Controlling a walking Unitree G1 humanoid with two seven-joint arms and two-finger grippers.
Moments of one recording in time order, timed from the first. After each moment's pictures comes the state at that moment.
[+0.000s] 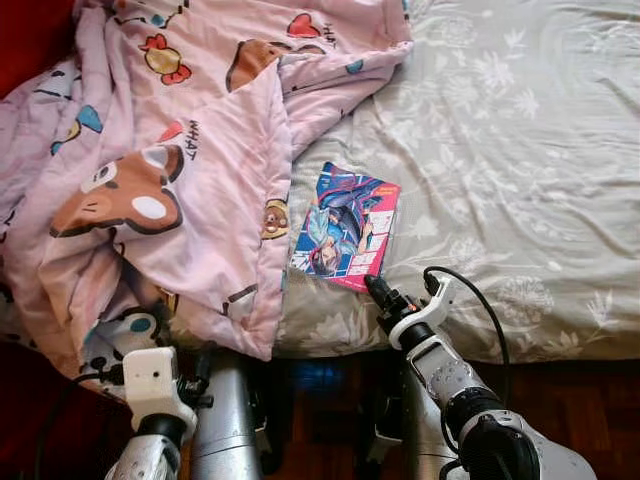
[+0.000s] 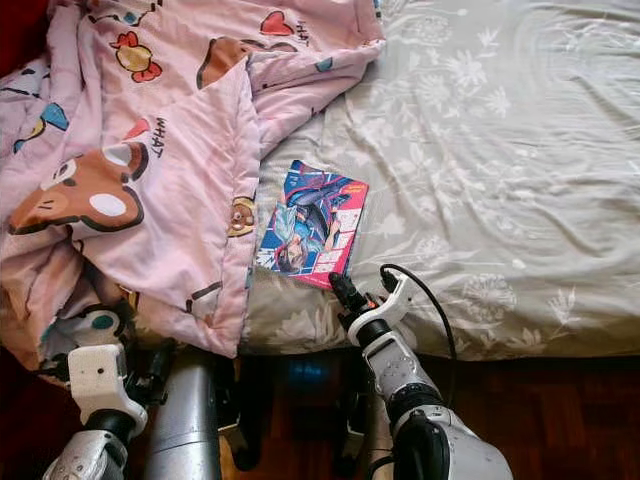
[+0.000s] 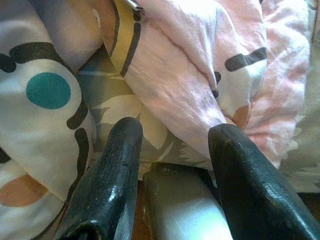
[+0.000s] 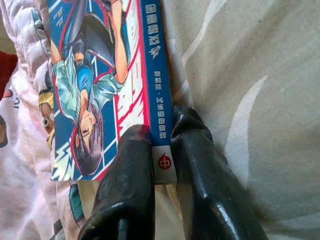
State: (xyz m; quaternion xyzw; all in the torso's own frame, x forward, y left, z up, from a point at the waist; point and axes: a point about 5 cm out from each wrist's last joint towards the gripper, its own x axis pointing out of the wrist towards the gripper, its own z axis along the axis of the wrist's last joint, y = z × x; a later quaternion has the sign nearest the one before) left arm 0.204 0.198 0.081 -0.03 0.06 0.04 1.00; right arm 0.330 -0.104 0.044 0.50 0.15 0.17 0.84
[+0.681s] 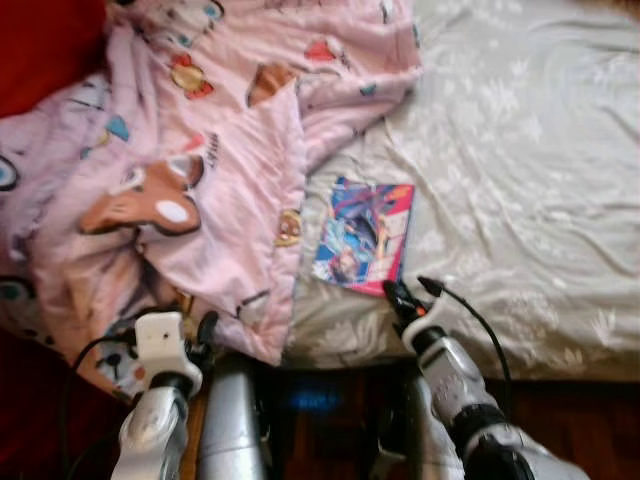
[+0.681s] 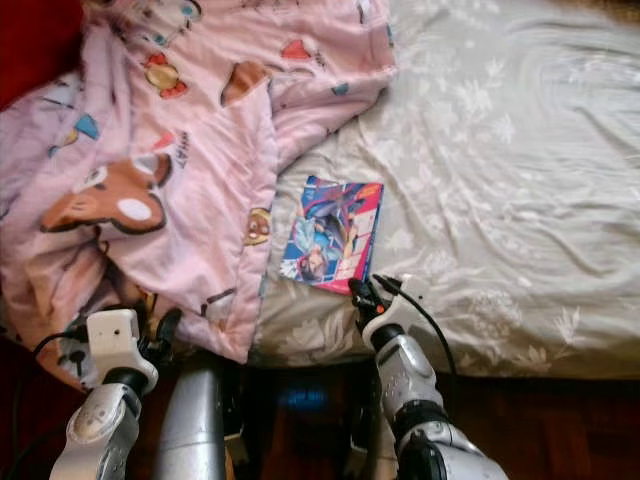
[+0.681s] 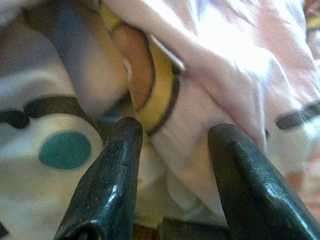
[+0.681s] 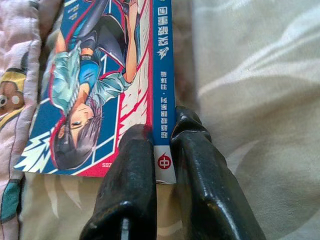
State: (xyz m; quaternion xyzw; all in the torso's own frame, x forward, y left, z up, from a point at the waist) left arm 0.260 0.207 0.070 -0.02 0.04 0.05 1.00; right arm 0.326 -0.131 0.040 0.31 0.11 0.10 0.94
